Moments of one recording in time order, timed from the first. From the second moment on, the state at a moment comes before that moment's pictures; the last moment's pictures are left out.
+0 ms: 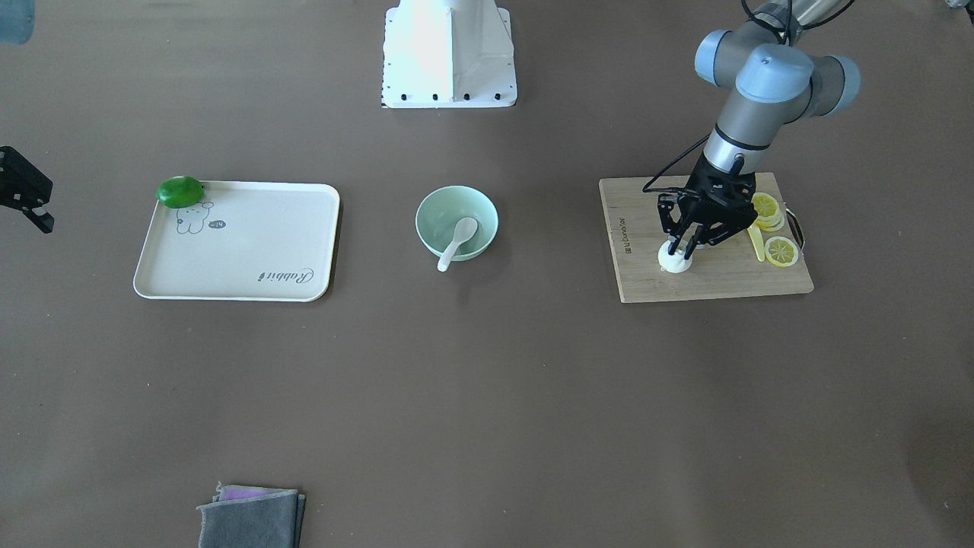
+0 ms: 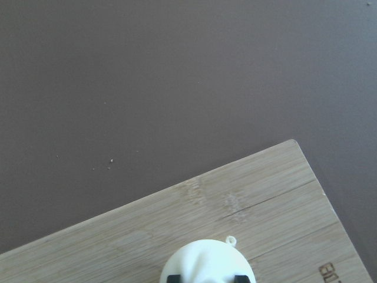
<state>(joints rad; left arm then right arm) -0.66 -1.68 -1.80 -2.18 -1.77 -0.80 1.20 -1.38 2.01 -1.68 2.19 0.40</state>
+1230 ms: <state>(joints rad) -0.40 -2.03 -1.81 -2.15 -1.58 -1.21 1.29 -1.44 1.97 -1.68 2.23 0.23</state>
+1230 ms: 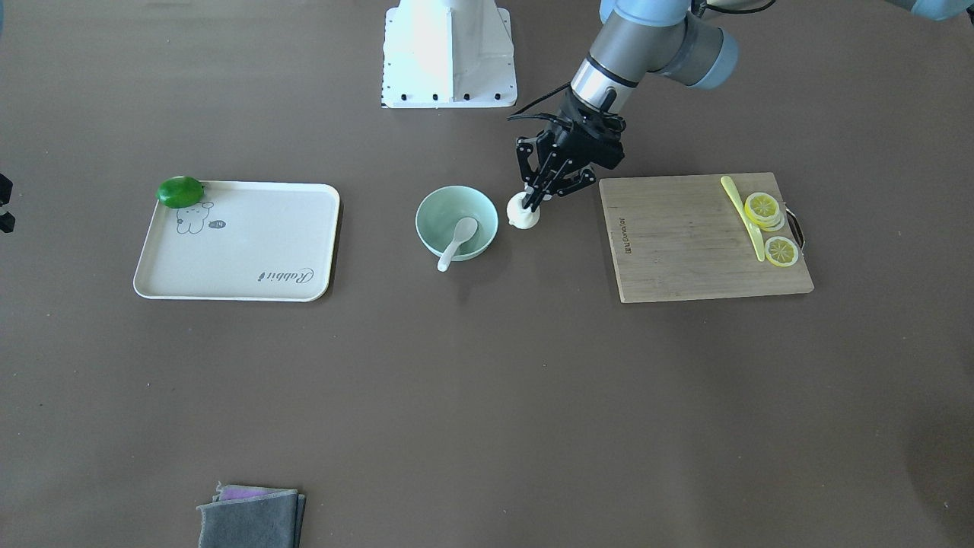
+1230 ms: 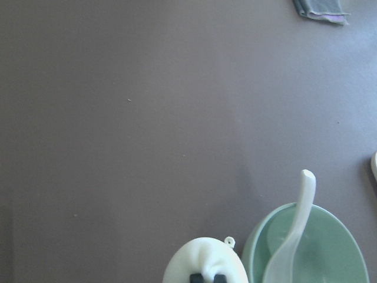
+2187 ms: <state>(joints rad) -0.37 -2.08 -1.81 -2.07 -1.56 -1.23 1.38 -1.51 1.93 -1.63 2.24 0.11</state>
